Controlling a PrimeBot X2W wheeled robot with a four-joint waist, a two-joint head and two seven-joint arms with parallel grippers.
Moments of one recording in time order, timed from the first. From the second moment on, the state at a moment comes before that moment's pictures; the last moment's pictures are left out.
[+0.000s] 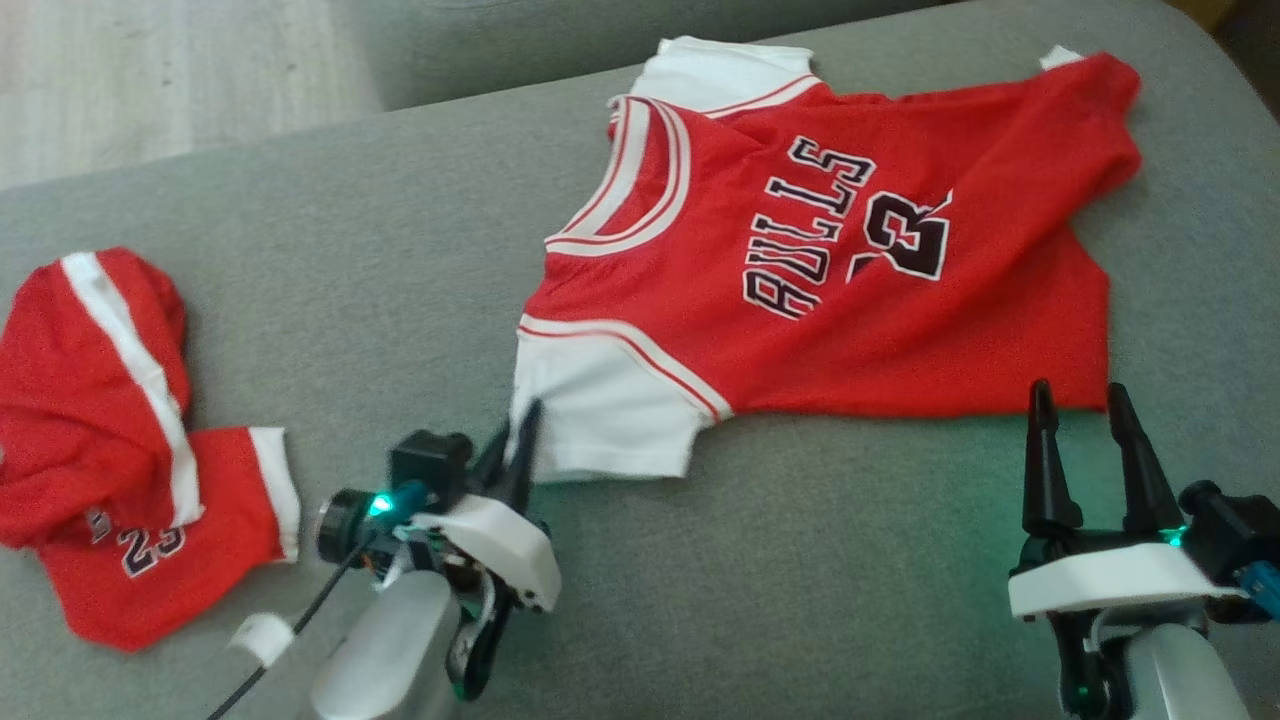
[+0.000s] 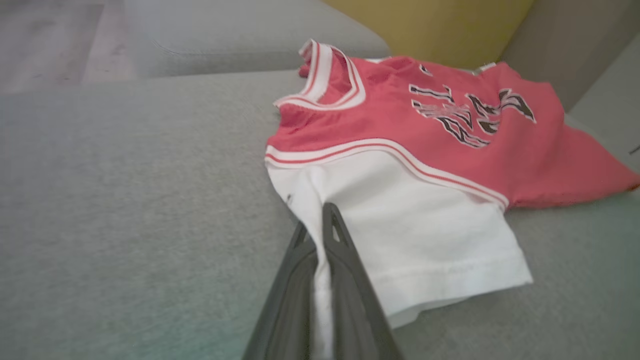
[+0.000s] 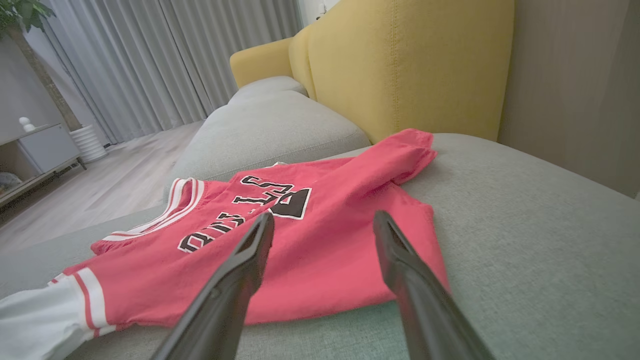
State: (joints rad) left arm -0.38 0.06 -0.50 0.64 -0.38 -0.03 -0.09; right arm -0.04 -0.04 -0.05 0.24 0.24 0.13 -0.25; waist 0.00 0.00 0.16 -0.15
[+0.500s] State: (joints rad) left arm -0.37 0.07 -0.42 0.65 -0.42 0.03 -0.22; right arm -0.04 -0.04 -0.06 0.27 0.20 0.13 -0.23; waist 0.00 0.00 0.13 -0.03
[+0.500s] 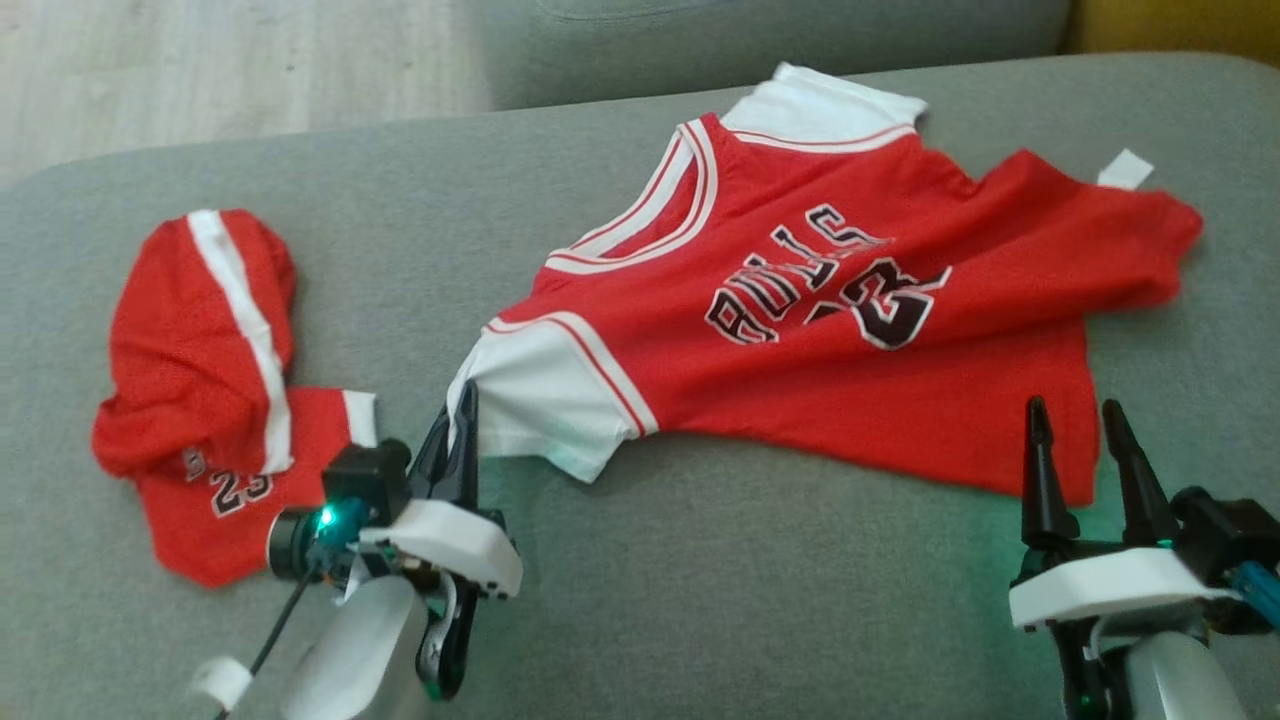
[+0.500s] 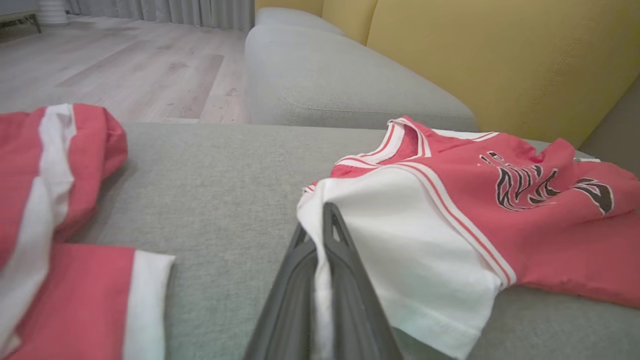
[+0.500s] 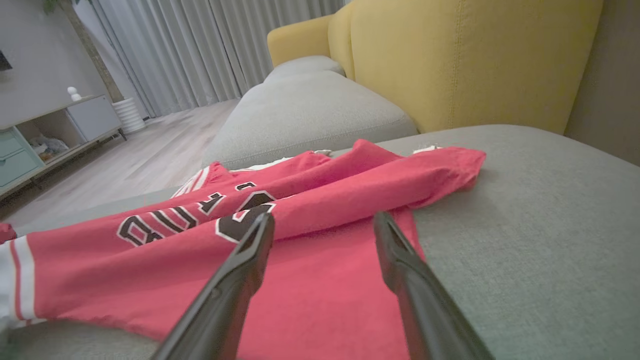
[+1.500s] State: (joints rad) left arm -0.16 0.08 -0.37 0.38 -0.32 -0.02 -0.25; right arm -0.01 -0.04 -0.03 0.22 0.20 0.13 -0.23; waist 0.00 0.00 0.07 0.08
